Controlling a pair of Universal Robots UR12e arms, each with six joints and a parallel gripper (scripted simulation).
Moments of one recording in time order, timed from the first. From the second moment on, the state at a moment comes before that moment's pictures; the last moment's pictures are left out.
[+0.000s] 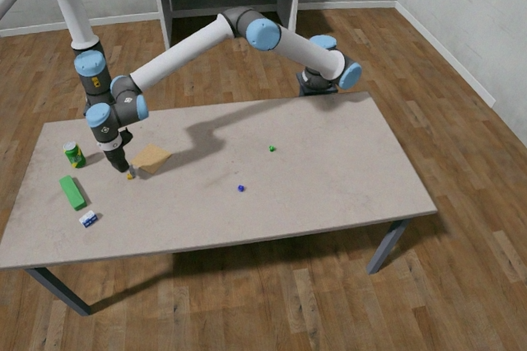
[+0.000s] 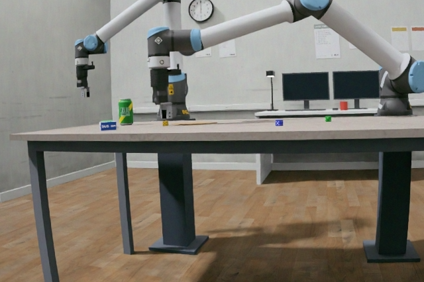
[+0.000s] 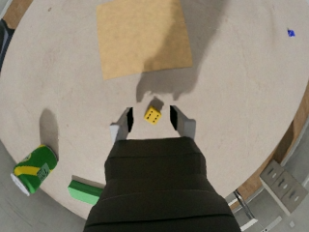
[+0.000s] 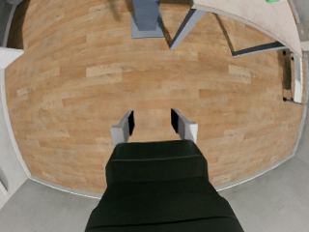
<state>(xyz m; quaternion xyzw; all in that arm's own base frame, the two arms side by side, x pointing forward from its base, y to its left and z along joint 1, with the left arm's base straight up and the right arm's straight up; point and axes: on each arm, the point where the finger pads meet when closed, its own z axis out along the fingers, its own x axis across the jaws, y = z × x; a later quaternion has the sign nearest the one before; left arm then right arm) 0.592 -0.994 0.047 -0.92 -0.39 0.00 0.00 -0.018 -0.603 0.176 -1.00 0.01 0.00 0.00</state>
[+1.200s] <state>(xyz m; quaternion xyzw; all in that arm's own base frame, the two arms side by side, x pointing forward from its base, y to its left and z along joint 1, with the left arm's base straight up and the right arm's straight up) 0.608 -0.933 0.048 -0.92 -0.39 0.00 0.00 -0.018 -0.603 0.176 -1.00 0.01 0.00 0.00</state>
